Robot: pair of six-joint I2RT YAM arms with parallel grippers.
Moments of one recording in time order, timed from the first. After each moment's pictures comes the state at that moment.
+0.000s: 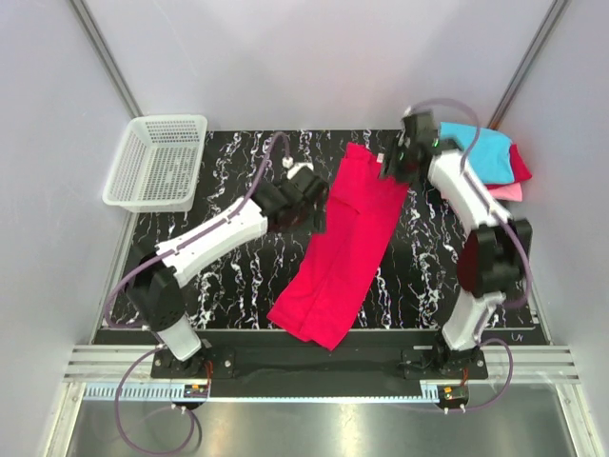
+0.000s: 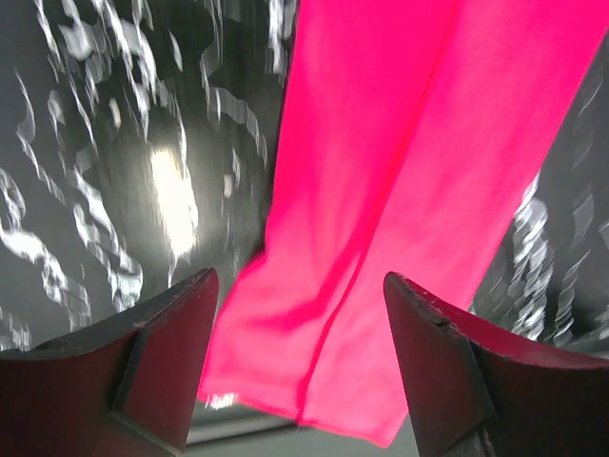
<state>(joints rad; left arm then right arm) -0.86 1.63 1.46 -0.88 -0.28 -0.71 0.17 1.95 1.87 -0.80 -0.04 0.35</state>
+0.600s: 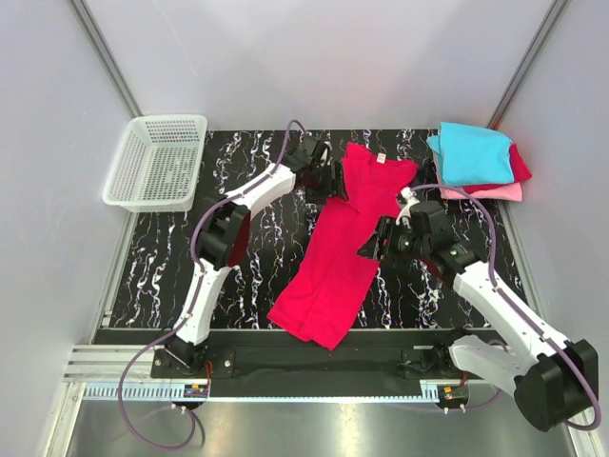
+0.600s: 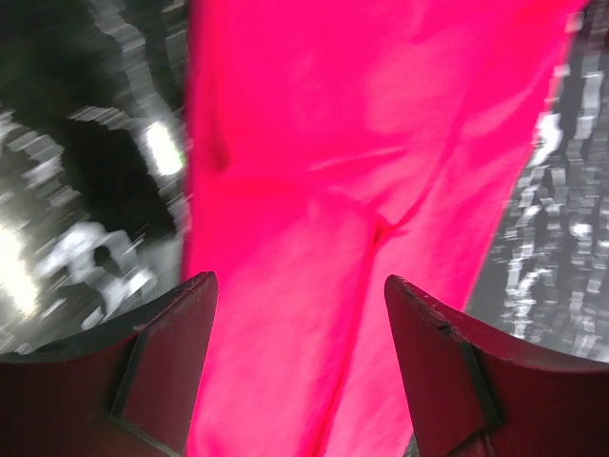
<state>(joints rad) -0.56 2.33 2.00 -0.60 0.25 -0.59 0.41 1.02 0.79 -0.48 -0.31 0.60</state>
